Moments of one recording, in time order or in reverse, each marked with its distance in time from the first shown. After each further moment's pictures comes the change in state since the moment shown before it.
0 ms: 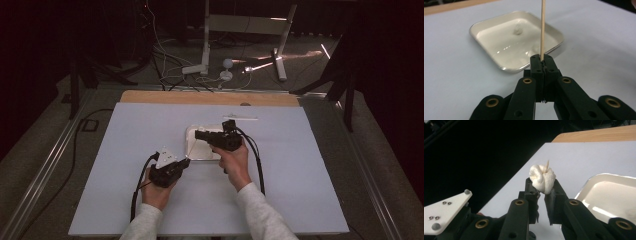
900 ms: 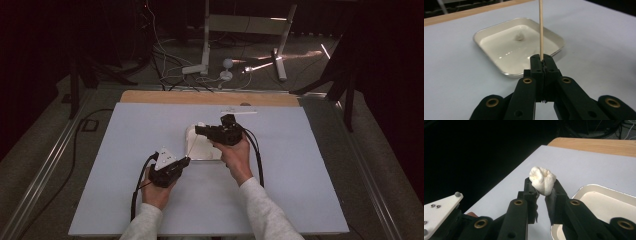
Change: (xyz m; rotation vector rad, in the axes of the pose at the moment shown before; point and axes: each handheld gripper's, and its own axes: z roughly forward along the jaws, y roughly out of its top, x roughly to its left) left arm 0.006 -0.004 -0.005 -0.028 0.034 0.014; right arm 0.007 0.015 0.004 0.005 -0.042 -0.086
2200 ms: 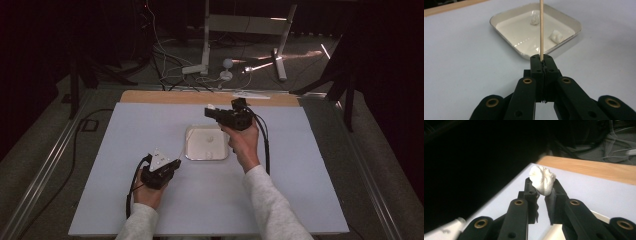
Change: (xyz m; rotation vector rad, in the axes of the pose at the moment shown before) left arm 0.011 -0.011 -0.007 0.052 0.052 -0.004; right arm -0.008 0.042 -0.027 -0.072 -0.081 -0.013
